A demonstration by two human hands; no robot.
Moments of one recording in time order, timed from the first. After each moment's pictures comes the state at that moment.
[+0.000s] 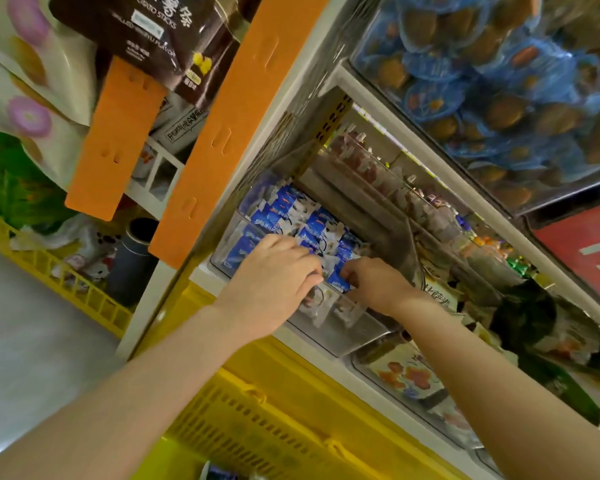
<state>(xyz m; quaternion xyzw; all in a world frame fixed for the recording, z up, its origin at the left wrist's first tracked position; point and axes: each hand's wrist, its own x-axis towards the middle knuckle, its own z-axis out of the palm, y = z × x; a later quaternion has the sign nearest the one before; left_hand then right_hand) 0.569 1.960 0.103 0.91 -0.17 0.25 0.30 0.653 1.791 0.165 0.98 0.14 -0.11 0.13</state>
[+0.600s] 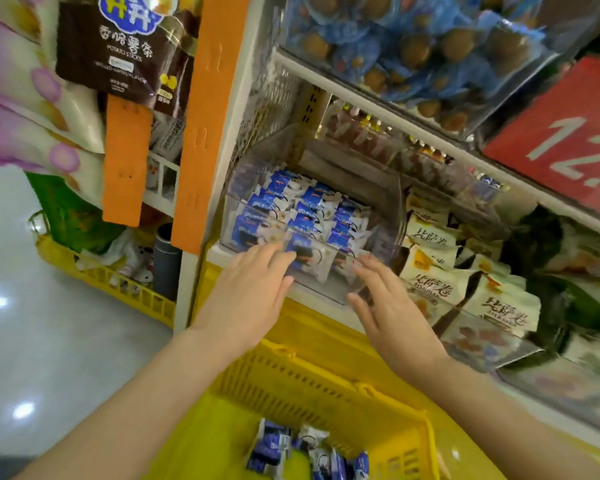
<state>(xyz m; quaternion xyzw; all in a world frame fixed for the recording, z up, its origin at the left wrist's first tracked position) 0.493 1.953 0.096 0.94 -0.11 0.19 0.25 0.505 1.751 0.134 0.97 0.23 0.10 -0.07</state>
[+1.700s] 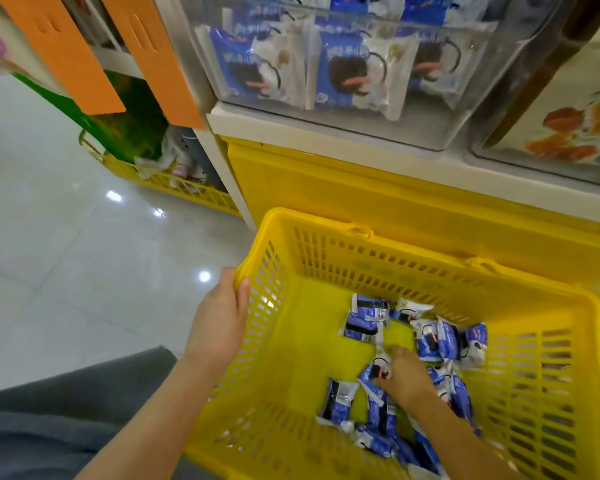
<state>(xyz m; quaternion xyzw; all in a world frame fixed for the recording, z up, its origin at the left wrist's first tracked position) 0.426 1.996 -0.096 0.94 0.16 0.00 0.31 0.412 1.705 -0.235 0.92 -0.01 -0.38 -0.13</state>
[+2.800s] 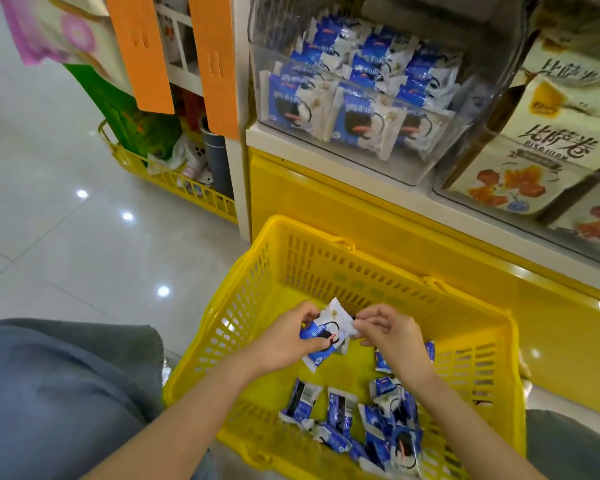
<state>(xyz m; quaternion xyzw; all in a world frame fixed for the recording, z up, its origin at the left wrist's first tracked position) 0.406 1.914 -0.088 0.78 0.02 -0.23 0.58 0.434 1.723 -0.076 0.85 -0.02 -0.16 -0.50</state>
